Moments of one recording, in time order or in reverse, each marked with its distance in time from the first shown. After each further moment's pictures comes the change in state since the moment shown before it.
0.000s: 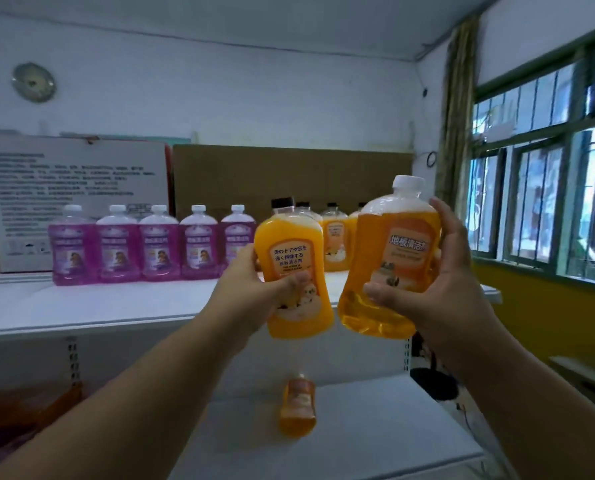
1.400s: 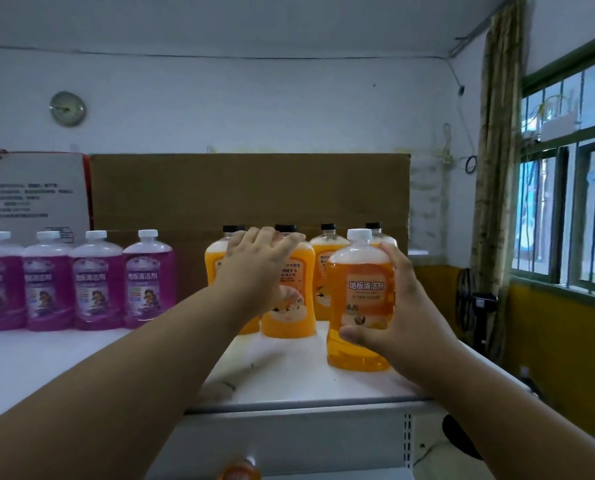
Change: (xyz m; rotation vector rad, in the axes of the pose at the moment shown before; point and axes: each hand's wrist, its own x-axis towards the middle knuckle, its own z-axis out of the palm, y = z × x) left_hand 0.250 -0.054 0.146 1.506 0.209 0.515; right_hand 0.164 0.216 -0.092 -0.324 -0.176 0.003
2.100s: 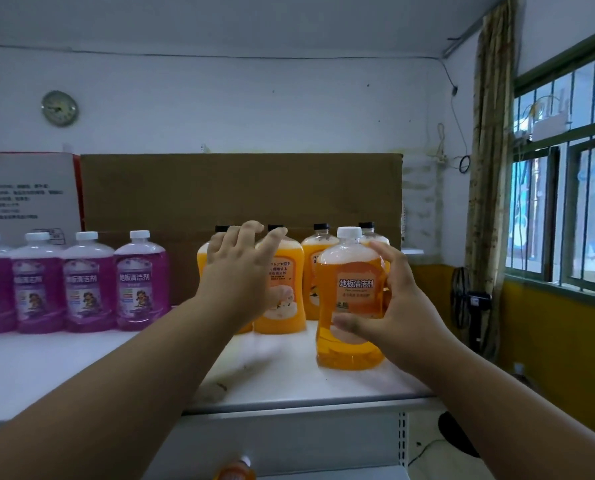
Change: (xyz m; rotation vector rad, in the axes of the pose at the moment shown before) left_hand -0.012 0.005 -0.011 -0.026 0.033 -0.081; right_hand 0.006 0.001 -0.004 0.113 -0.006 -0.006
